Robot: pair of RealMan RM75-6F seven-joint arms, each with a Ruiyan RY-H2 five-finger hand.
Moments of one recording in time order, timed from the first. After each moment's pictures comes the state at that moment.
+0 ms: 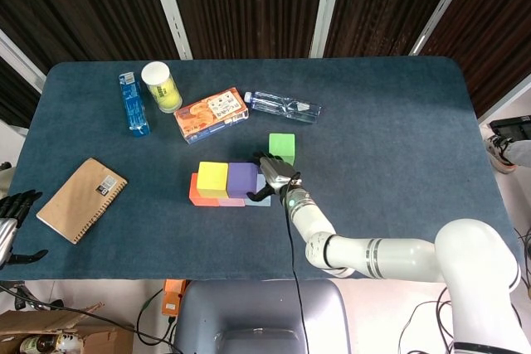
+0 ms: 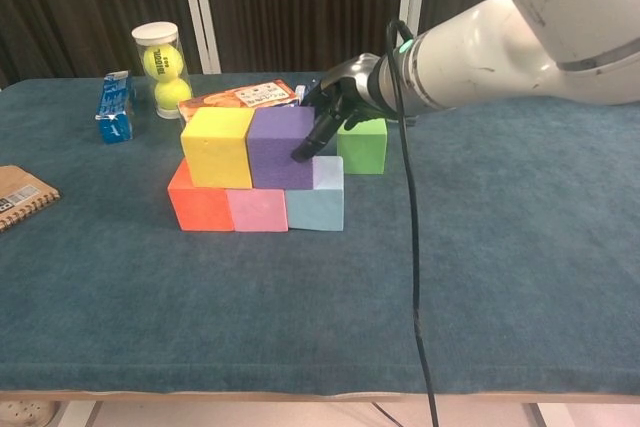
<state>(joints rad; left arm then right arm) -0.24 -1.00 0.00 -1.37 1.44 1.17 -0.30 1.32 -1.52 0.27 -1.53 -0.02 0.78 -0.40</state>
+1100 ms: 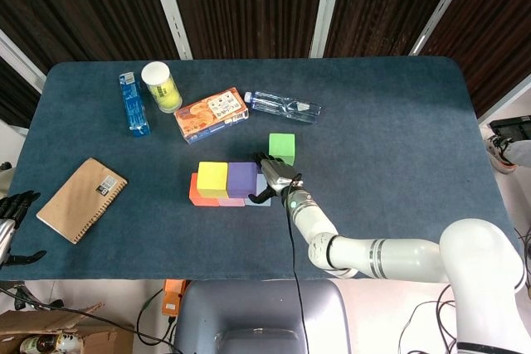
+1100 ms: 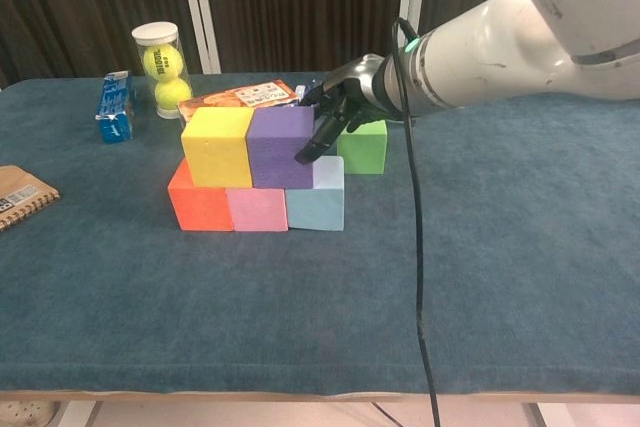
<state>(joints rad) -0.24 -1.00 0.00 -1.37 1.44 1.17 -0.32 1.31 -1.49 0.27 -1.56 -0.01 0.78 -0.41</state>
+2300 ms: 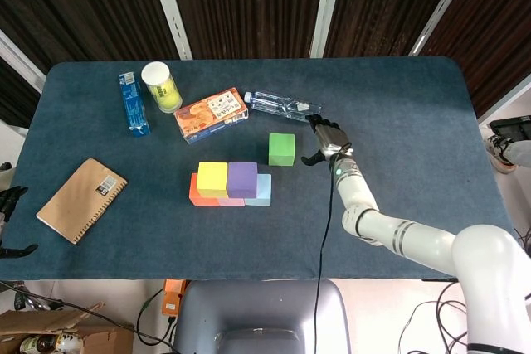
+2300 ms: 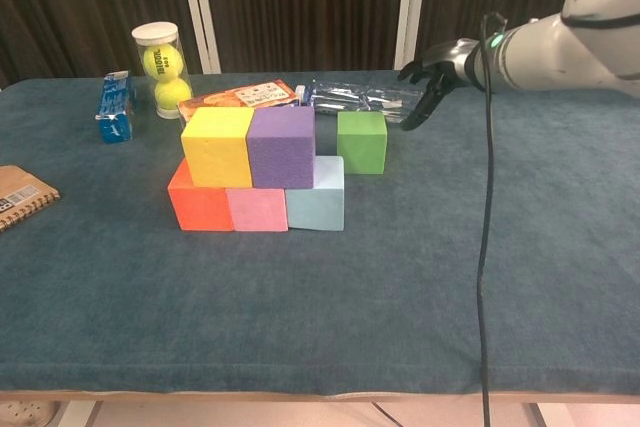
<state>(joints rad) -0.26 -0.99 -0.04 -1.37 1.34 1.09 -0.29 1.21 -1.53 0.18 -1.17 -0.13 0.66 -0.39</state>
